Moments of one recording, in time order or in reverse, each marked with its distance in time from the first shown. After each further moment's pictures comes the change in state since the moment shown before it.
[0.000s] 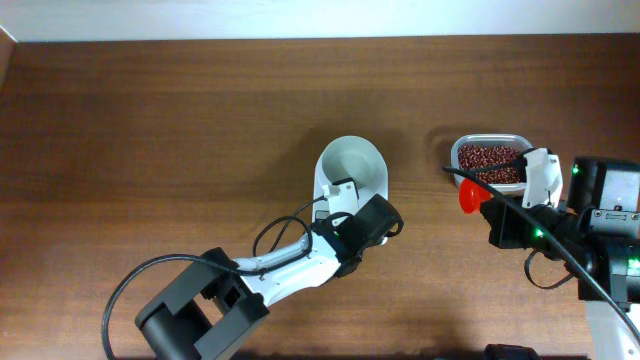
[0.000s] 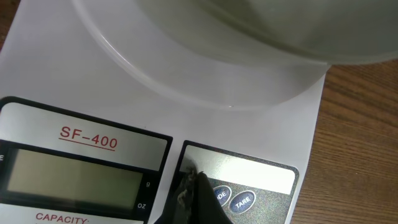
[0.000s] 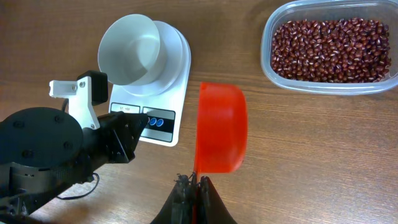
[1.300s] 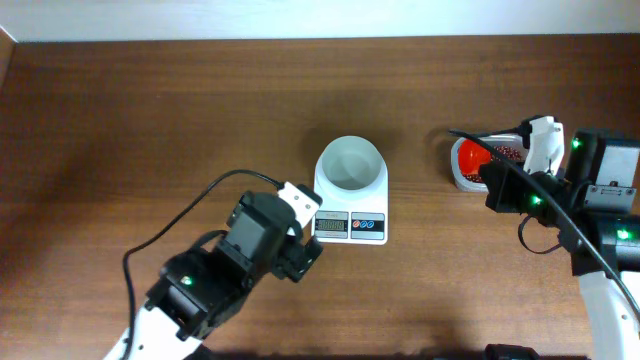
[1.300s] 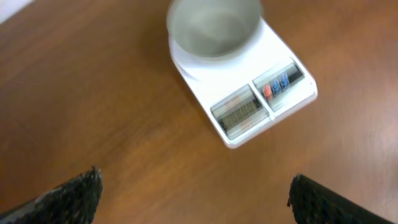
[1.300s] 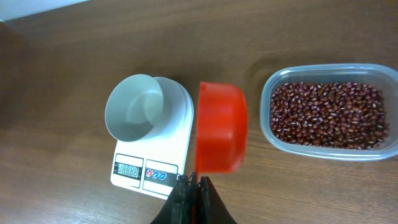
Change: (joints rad) left arm 0.228 -0.790 0.045 -0.645 0.171 1.192; right arm 0.000 0.092 -0.001 0.244 -0.026 0.078
